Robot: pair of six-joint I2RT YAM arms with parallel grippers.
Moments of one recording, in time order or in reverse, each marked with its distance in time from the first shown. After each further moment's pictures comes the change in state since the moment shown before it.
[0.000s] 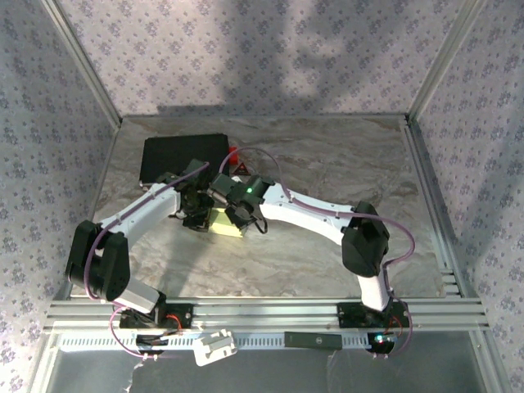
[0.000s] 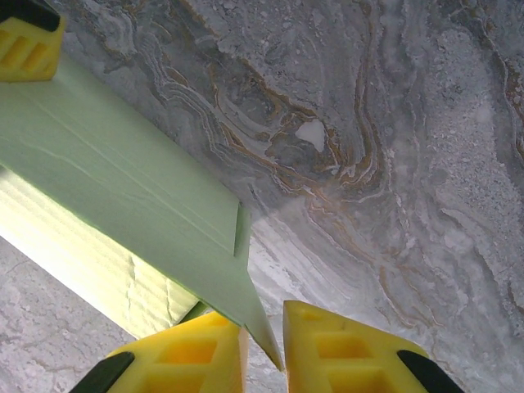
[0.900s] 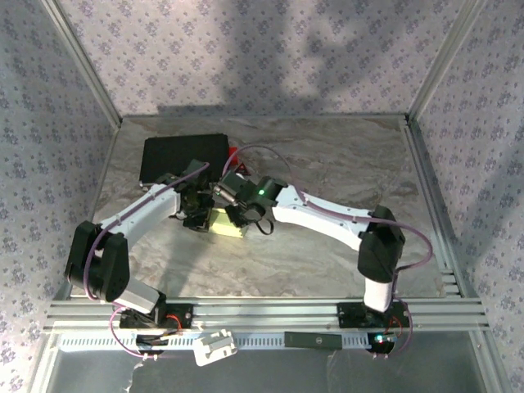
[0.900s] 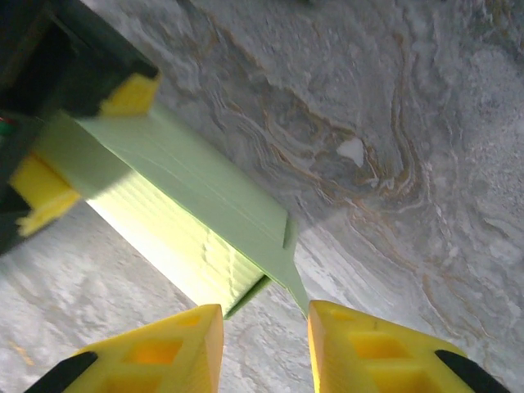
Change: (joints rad) left arm 0.000 -0.003 -0.007 0.012 0.000 0.000; right arm 0.000 -0.099 -0.085 0.102 -0.076 0.033
